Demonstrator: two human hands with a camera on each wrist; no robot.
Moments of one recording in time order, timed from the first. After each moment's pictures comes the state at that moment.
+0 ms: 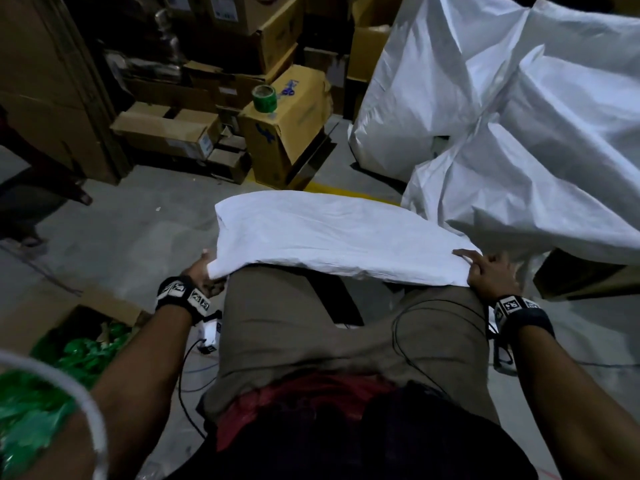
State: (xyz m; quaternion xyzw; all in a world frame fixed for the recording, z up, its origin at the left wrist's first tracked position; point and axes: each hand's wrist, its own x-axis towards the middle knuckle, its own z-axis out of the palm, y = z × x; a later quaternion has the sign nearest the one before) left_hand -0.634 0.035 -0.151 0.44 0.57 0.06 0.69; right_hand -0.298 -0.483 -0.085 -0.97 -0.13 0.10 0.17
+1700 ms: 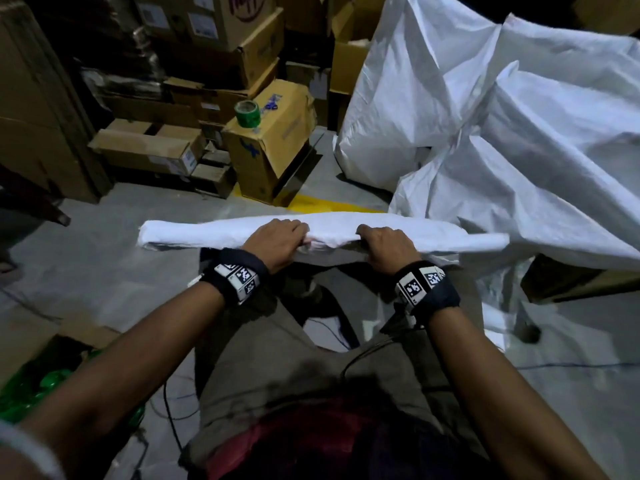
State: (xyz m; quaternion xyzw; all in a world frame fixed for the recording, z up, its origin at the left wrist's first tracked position) left_hand -0.489 -0.089 0.002 1.00 -0.01 0.04 0.02; right_hand -0.358 -0.307 0.012 -0.90 -0.43 0.08 0.01
